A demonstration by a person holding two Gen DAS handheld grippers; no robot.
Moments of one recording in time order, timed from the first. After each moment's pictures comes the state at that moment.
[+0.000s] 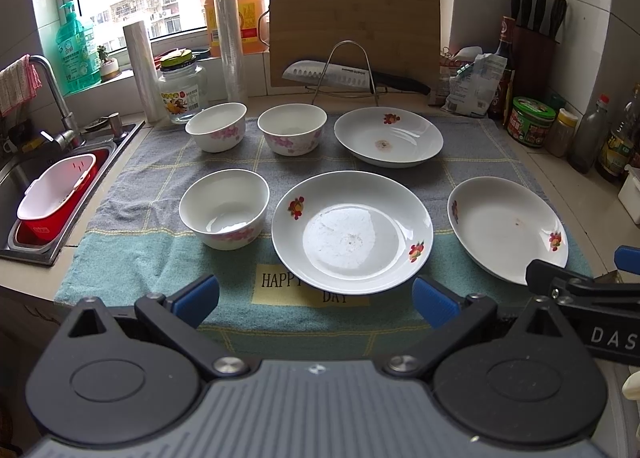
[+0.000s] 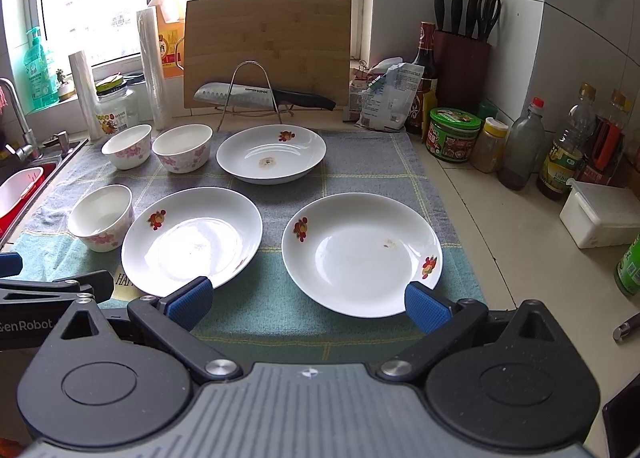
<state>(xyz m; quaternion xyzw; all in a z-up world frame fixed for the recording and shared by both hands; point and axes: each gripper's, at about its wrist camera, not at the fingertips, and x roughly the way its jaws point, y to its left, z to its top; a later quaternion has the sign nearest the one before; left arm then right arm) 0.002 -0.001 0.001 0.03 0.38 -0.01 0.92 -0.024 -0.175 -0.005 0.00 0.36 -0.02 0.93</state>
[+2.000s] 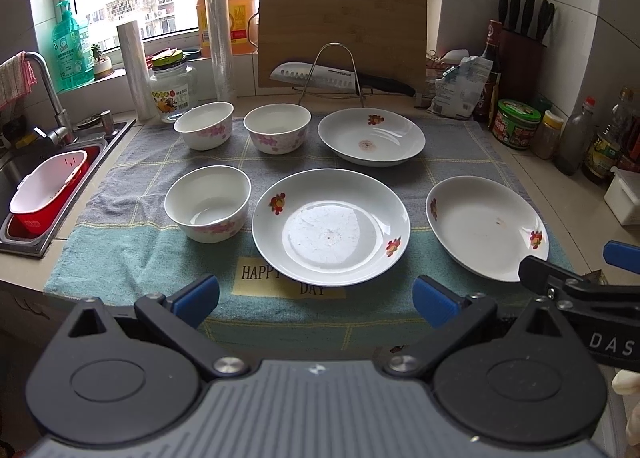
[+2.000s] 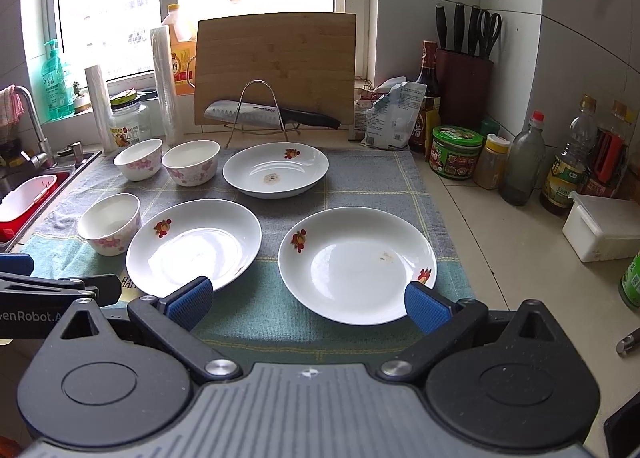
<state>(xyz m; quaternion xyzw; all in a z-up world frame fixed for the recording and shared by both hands) -0.011 -0.012 0.003 0.01 0.38 -0.03 0.92 -0.043 -0.191 -0.007 0.00 0.32 0.00 0.95</state>
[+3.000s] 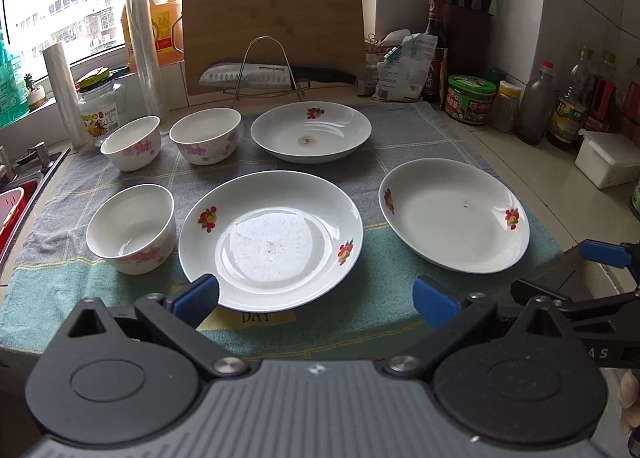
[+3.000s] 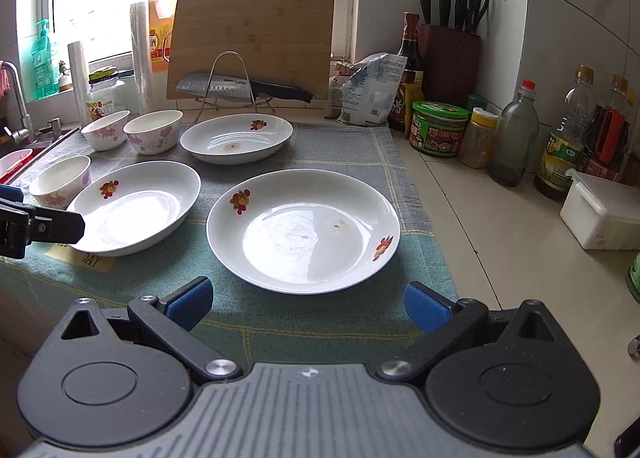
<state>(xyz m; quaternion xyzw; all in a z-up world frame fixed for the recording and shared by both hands) 0.023 -0.045 -0.033 0.05 0.37 -0.11 0.92 -0.028 -0.248 -0.080 -0.02 0.32 0.00 0.95</state>
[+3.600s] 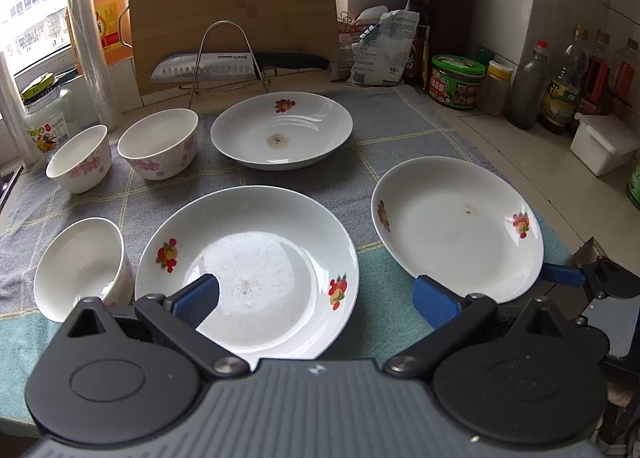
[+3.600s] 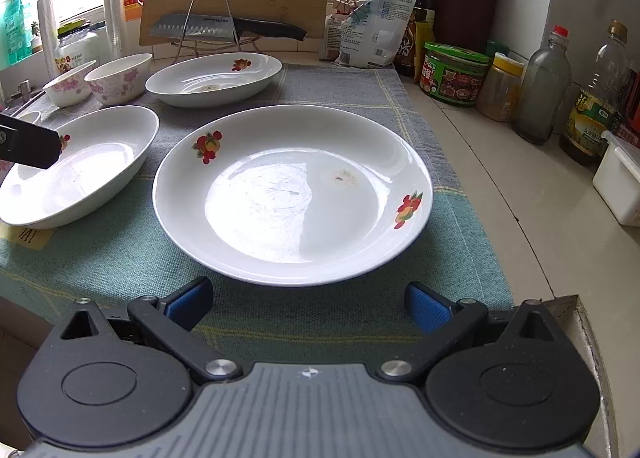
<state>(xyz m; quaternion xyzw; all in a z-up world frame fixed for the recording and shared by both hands) 0.090 -0.058 -0.048 0.07 0.39 -0.16 0.90 0.035 -0.248 -0.139 -0.02 0.38 -0.01 0.93</state>
